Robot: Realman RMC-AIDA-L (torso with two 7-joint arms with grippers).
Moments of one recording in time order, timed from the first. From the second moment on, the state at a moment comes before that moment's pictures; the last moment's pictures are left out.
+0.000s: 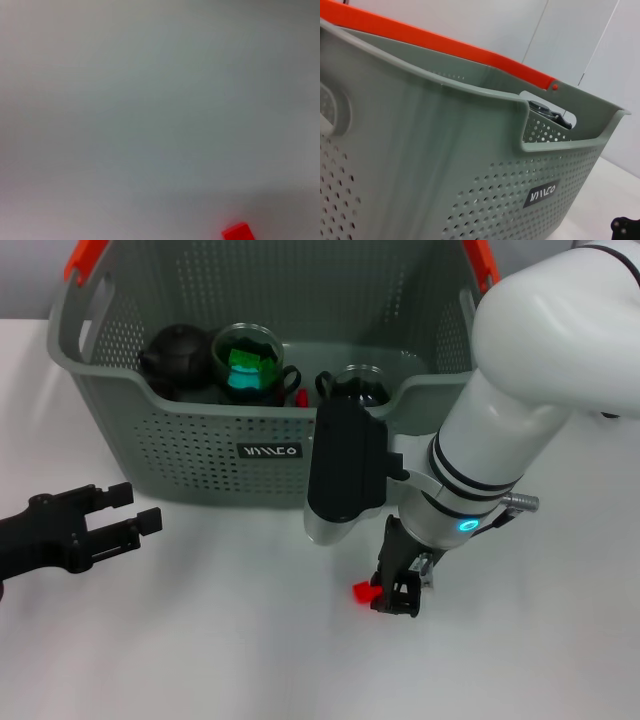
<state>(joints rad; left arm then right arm) -0.38 -2.08 0.20 0.70 2.24 1.69 -1.35 1.03 2.11 -1.95 -0.81 -2.34 -1.26 2.33</state>
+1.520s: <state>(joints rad) -0.40 -2.08 0.20 0.70 2.24 1.70 -1.36 0.80 2.08 -0.95 -1.38 -2.00 -1.44 2.20</state>
